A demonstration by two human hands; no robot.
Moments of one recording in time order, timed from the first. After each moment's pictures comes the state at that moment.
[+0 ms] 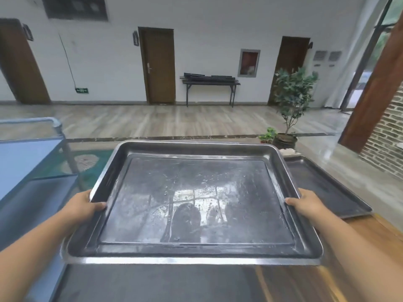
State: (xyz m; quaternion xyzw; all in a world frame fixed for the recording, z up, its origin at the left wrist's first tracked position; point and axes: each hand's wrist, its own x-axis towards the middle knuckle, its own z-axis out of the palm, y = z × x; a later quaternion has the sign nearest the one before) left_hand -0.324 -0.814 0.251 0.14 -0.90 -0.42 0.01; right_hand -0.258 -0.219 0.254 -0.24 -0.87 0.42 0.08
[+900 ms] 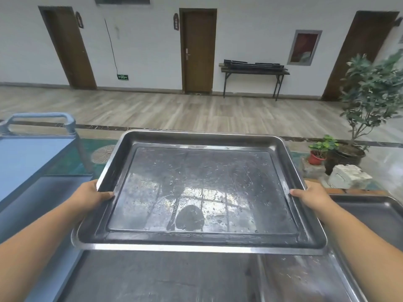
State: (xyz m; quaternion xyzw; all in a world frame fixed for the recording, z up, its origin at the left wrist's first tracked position) left_hand -0.625 -0.792 0.245 0.23 -0.86 -0.45 0.03; right_hand -0.682 -0.204 0.232 -0.17 -0.87 0.46 0.03
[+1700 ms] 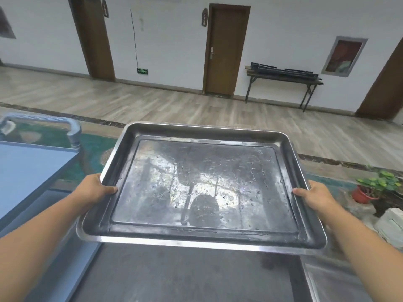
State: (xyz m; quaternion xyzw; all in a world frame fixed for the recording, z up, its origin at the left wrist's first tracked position) left_hand -0.926 -0.971 0.224 0.28 -0.85 -0.44 0.06; right_hand -1.027 -0.389 0.242 -0.12 -0.90 0.42 0.03
